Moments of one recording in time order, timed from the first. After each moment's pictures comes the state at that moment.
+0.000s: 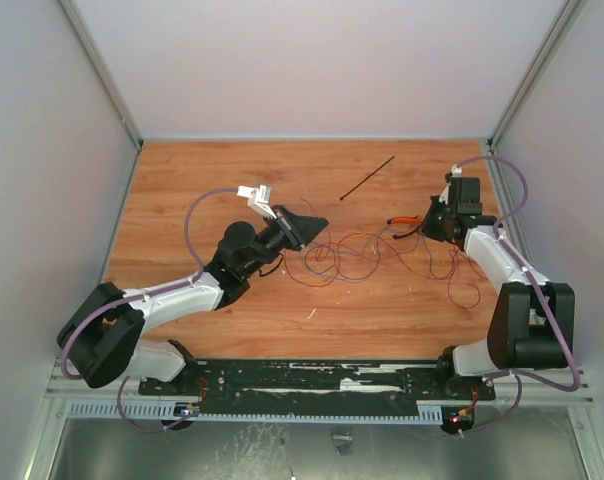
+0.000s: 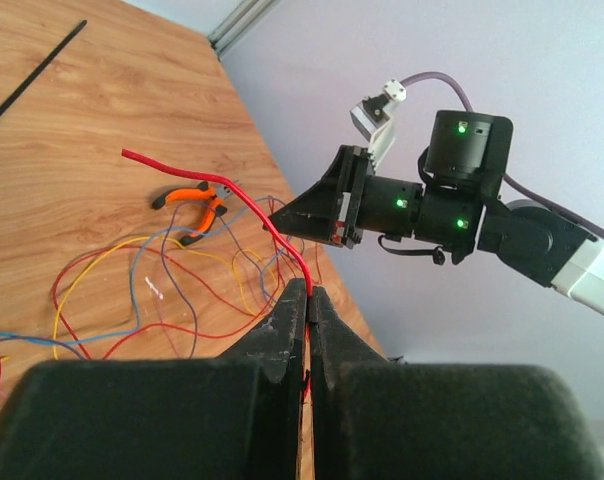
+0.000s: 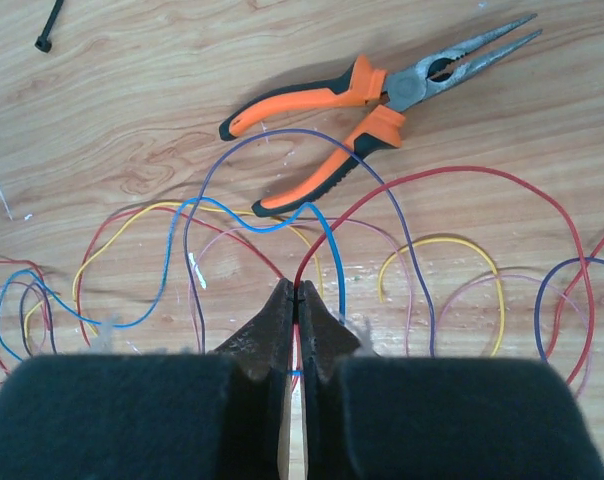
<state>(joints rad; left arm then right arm) -0.74 1.33 0.61 0.81 0.05 -0.85 0.01 1.42 0.92 -0.33 -0.14 0.36</state>
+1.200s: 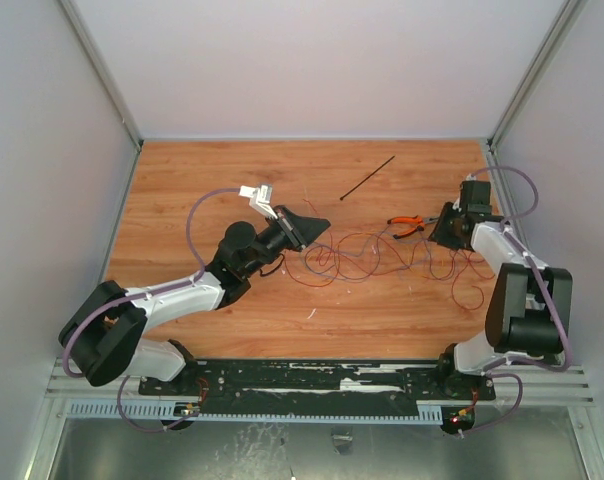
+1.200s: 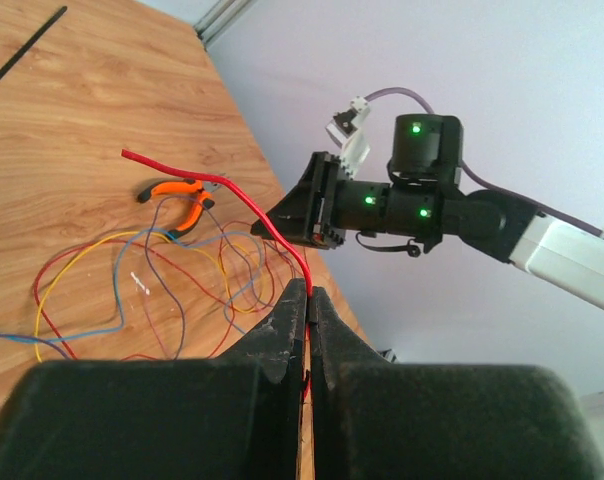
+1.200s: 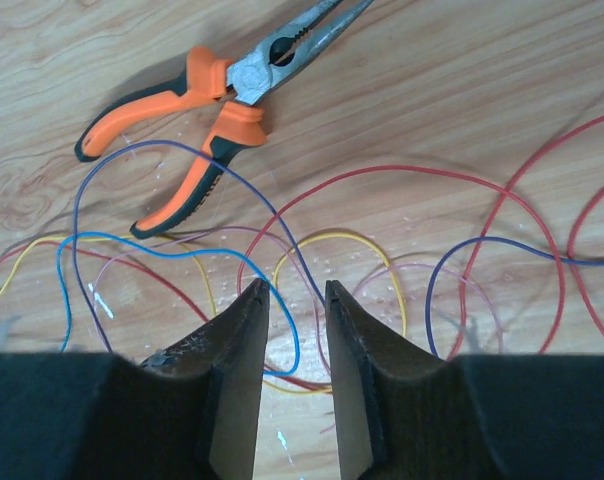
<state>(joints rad) -0.74 1.34 0.61 0.83 0.07 -0.88 -0.10 1.49 0.92 -0.38 -0.09 0.33</state>
